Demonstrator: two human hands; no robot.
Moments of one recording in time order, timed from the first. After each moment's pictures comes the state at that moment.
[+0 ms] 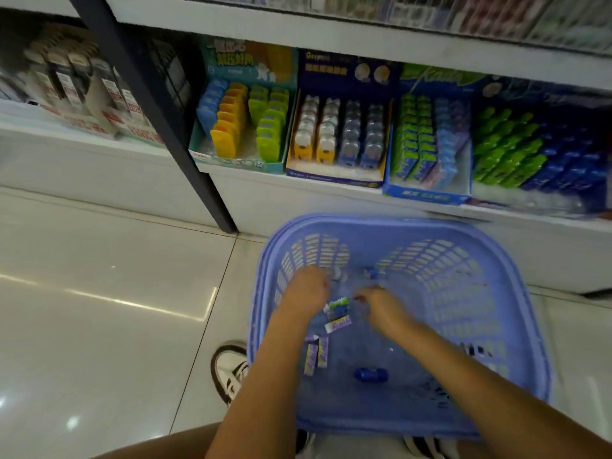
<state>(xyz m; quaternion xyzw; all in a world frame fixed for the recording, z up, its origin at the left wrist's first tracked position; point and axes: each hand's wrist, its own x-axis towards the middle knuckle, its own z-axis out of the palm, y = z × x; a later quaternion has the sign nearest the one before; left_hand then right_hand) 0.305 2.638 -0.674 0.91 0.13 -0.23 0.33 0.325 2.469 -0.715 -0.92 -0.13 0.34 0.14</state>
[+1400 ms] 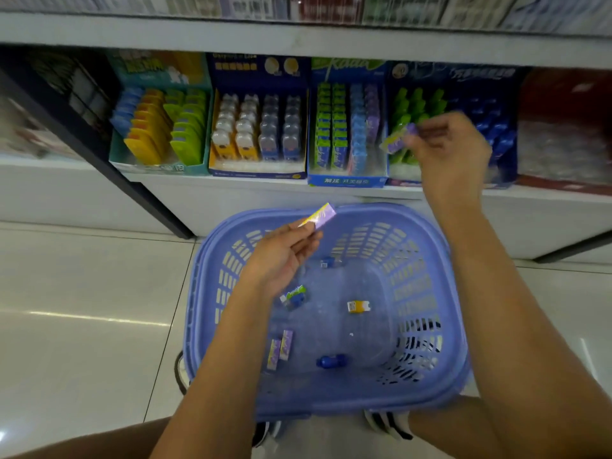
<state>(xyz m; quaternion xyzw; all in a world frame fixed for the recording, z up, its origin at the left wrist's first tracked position) 0.337 2.576 -0.613 0.42 0.25 -0.13 0.86 0.435 2.372 -0.538 -0.83 0.01 -0.18 0.52</state>
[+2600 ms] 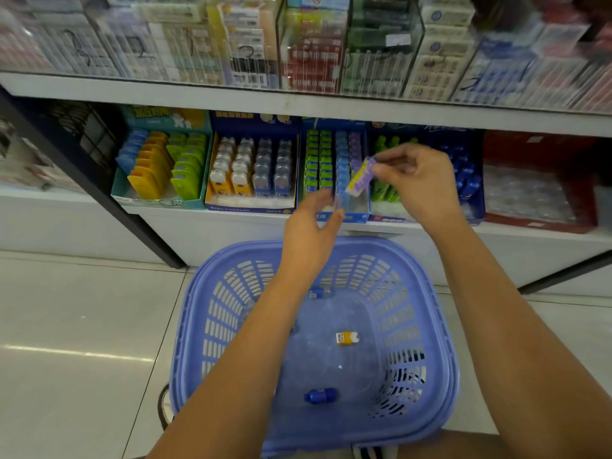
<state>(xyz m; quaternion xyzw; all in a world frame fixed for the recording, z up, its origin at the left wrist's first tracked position) 0.378 2.526 -0.558 0.80 0.08 0.06 0.60 0.452 2.371 -0.511 -0.83 -0.08 -0.07 0.55</state>
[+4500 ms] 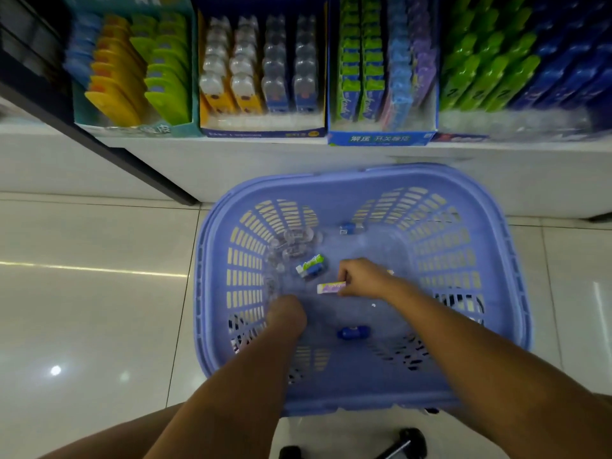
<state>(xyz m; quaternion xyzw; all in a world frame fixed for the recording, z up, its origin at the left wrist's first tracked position) 0.249 2.594 -0.812 0.86 0.21 -0.45 0.14 0.337 2.427 -0.784 -0.86 -0.14 0.43 0.22</state>
